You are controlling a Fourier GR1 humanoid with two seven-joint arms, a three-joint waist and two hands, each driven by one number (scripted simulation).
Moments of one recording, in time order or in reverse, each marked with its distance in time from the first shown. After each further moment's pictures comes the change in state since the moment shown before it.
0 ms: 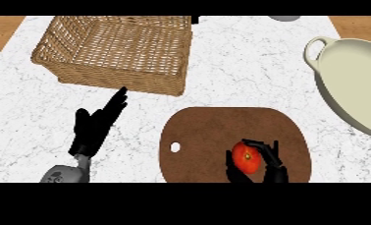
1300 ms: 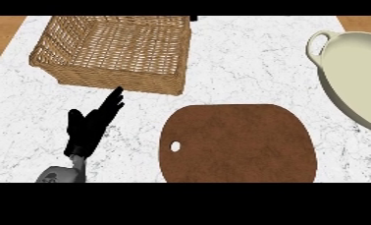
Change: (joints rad) left arm 0.011 0.006 0.030 -0.009 0.014 -0.020 -0.007; right arm 0.004 -0.878 -0.683 0.437 -0.494 0.932 -0.526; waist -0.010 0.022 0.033
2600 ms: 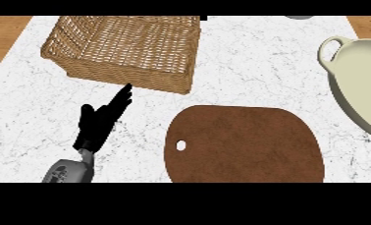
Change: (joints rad) left arm -0.046 -0.034 -0.012 0.024 -0.038 -0.026 0.013; right arm -0.685 -0.291 0.127 0.609 0.454 0.096 -0.071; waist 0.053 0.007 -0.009
